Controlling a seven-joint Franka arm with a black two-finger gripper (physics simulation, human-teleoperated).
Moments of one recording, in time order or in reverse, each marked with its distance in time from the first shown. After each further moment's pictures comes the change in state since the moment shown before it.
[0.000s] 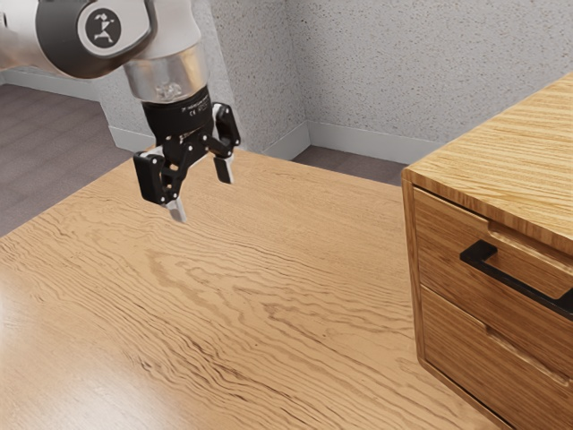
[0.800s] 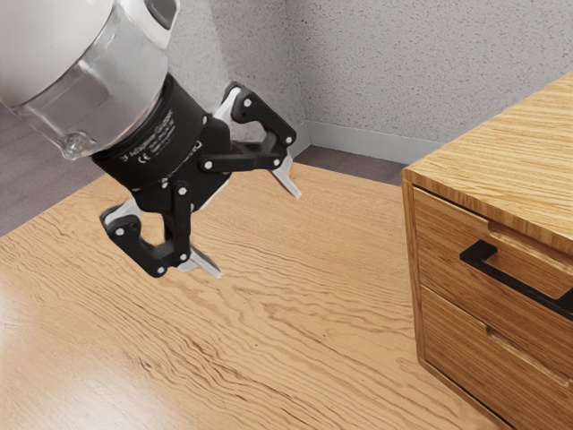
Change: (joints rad) arm -0.003 -0.430 -0.367 -0.314 -0.087 0.320 0.034
